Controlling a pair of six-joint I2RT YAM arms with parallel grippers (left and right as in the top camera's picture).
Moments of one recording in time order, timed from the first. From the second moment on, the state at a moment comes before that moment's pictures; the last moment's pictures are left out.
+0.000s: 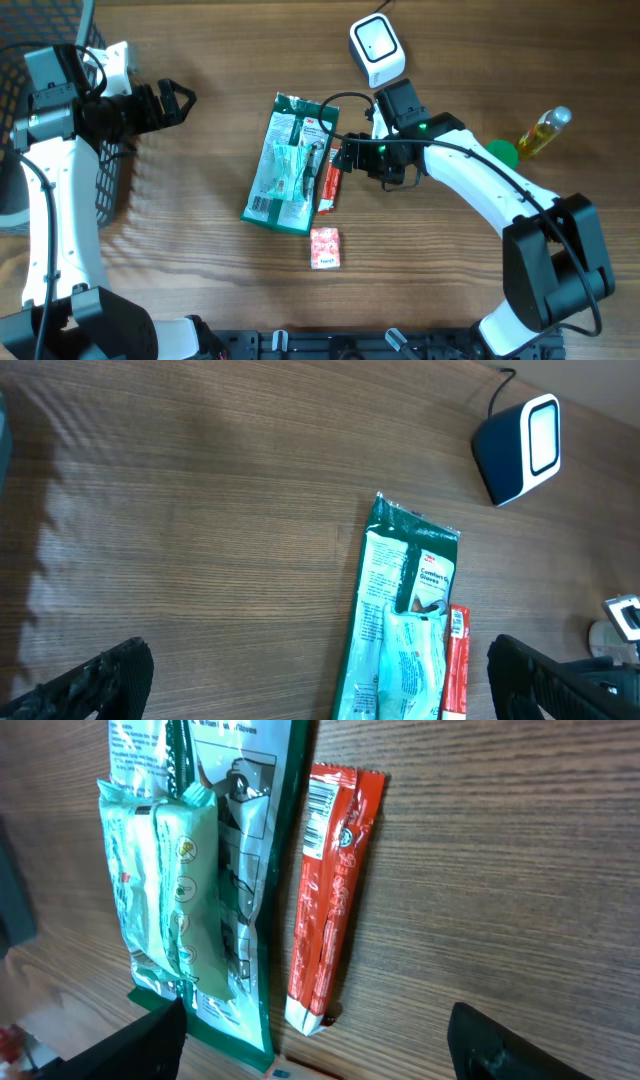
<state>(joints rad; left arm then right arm) 0.29 1.55 1.40 -0.87 0.49 0.02 0.43 1.78 1.18 -0.61 -0.42 0.58</state>
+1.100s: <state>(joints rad) 0.29 1.55 1.40 -0.87 0.49 0.02 0.43 1.78 1.18 -0.77 -0.41 0.58</state>
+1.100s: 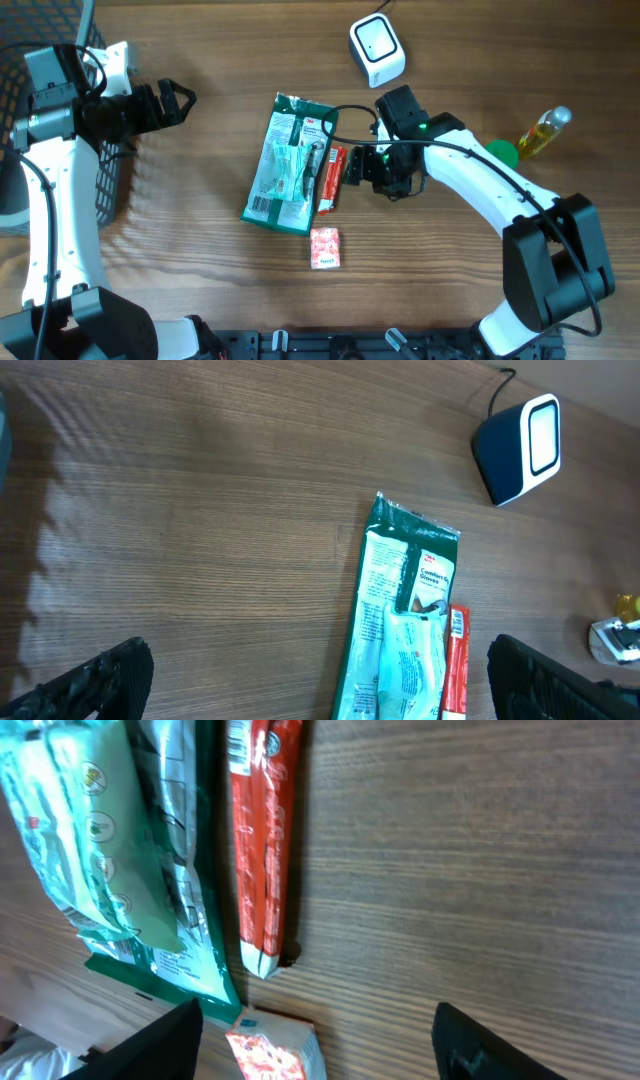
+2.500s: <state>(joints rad) 0.29 1.55 1.40 -0.87 0.49 0.02 0.81 1.78 1.18 -0.90 -0.31 0.75</state>
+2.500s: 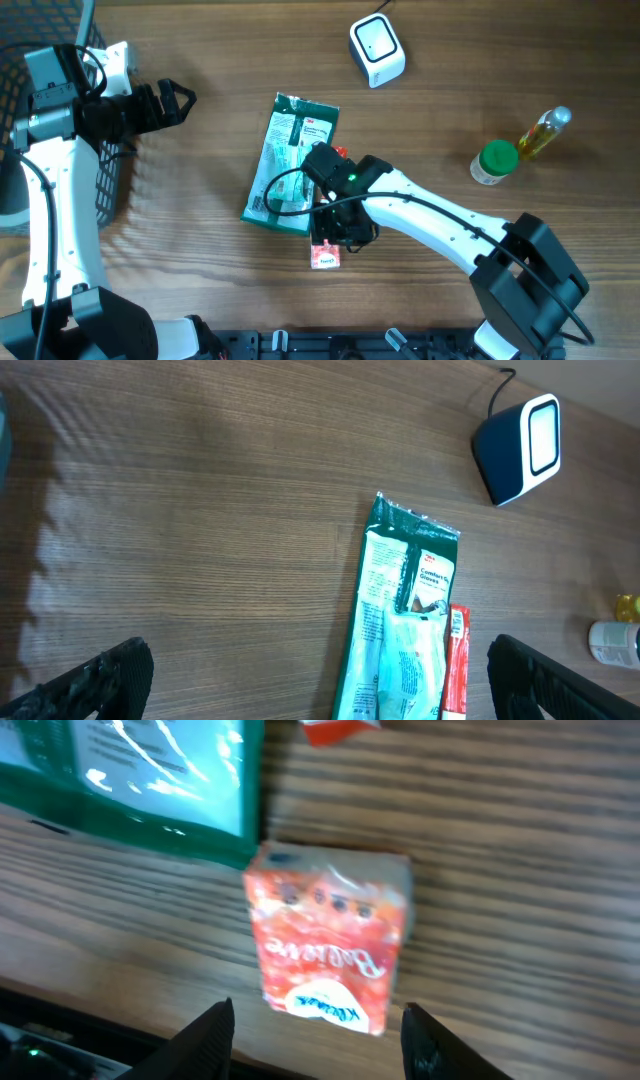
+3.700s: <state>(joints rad) 0.29 1.55 1.40 -0.87 0.49 0.02 0.81 1.78 1.08 -0.83 -0.34 0.76</state>
